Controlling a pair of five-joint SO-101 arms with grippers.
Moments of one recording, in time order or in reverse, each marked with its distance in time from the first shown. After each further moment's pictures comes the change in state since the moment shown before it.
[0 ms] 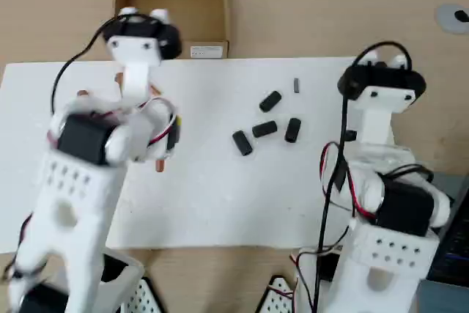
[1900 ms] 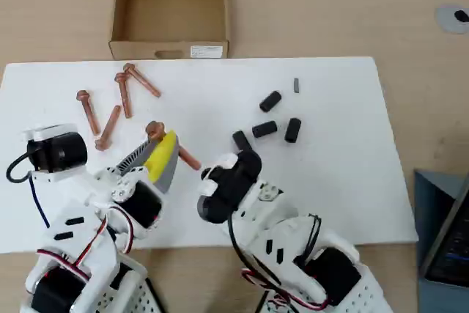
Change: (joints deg) left arm 7.1 -69.1 55.7 -36.6 27.4; right arm -57.0 -41.8 45.7 -27.6 3.2
